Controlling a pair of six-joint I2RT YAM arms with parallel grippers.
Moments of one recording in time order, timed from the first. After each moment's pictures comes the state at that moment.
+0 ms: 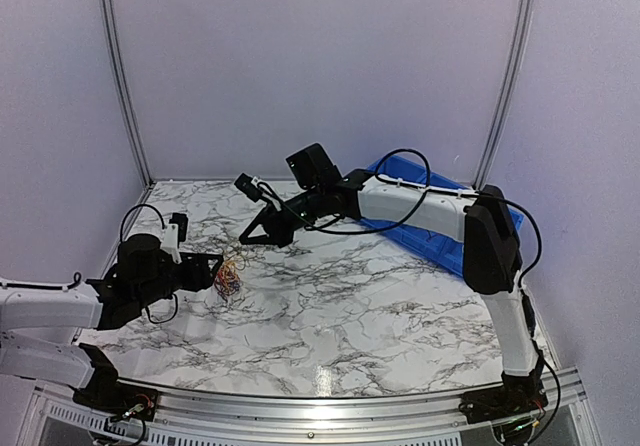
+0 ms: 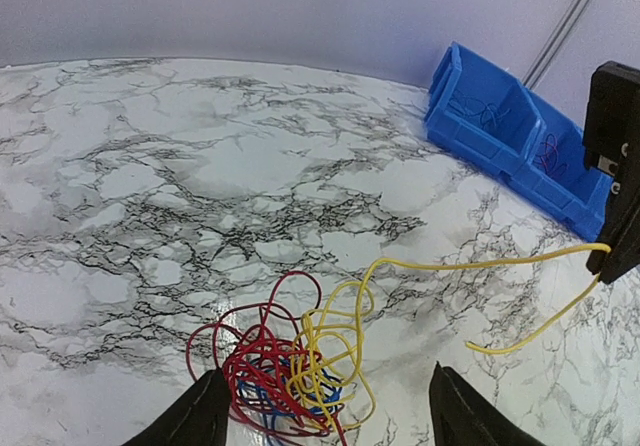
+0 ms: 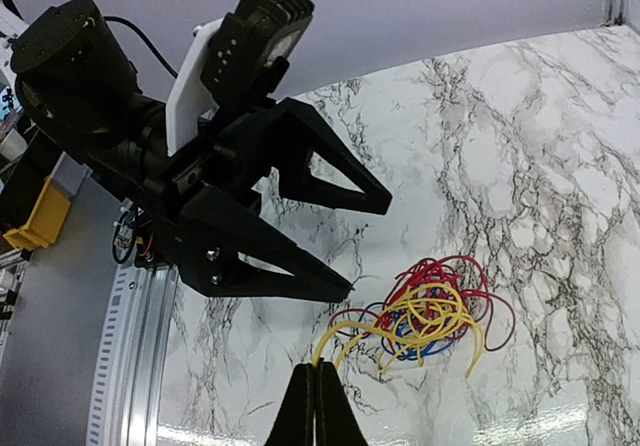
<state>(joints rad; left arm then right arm) -0.60 1.08 0.32 0.39 -0.09 -0.40 0.87 2.25 1.99 -0.38 -0.80 -0.08</state>
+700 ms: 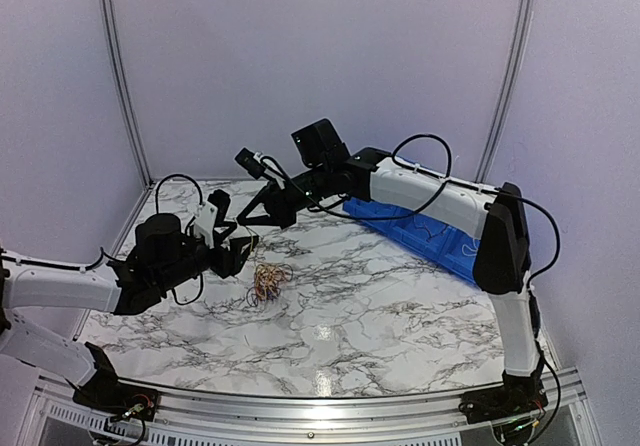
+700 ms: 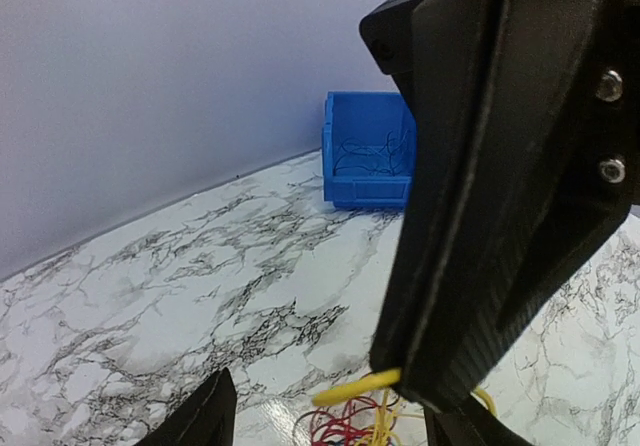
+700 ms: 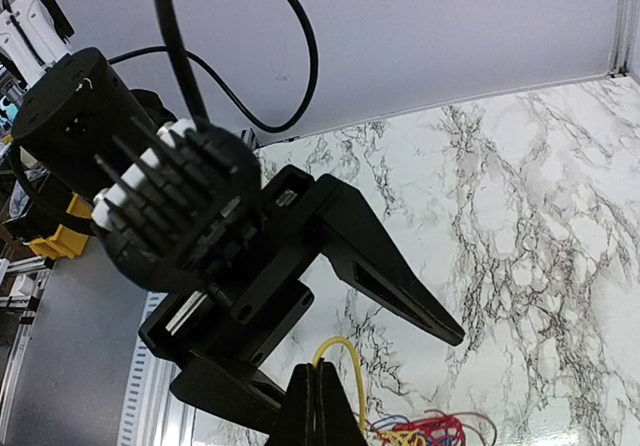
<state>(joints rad) -0.75 1.27 0.52 0.55 -0.08 -0.03 0.87 2.19 2.07 -0.47 -0.84 -0.08</state>
